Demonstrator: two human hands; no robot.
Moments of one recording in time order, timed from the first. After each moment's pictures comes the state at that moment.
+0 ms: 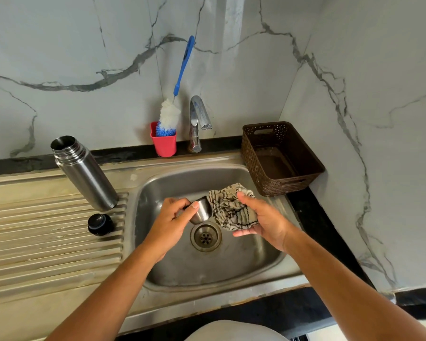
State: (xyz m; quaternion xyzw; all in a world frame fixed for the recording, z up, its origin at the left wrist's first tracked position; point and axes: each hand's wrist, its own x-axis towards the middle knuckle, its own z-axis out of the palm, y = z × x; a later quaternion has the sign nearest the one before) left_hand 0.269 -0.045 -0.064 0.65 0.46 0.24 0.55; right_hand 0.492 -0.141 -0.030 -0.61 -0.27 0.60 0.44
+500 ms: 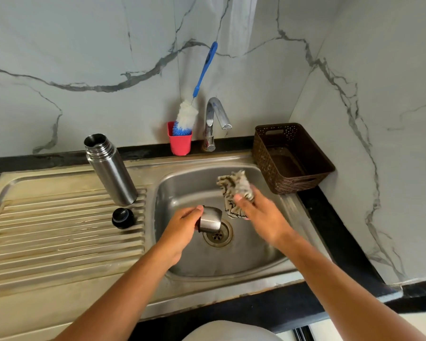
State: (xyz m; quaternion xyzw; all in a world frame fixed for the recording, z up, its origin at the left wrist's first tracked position) left_hand 0.244 -0.062 -0.045 0.53 0.53 0.21 0.63; right_hand 0.435 -0.146 -0.008 -0.70 -0.47 0.38 0.37
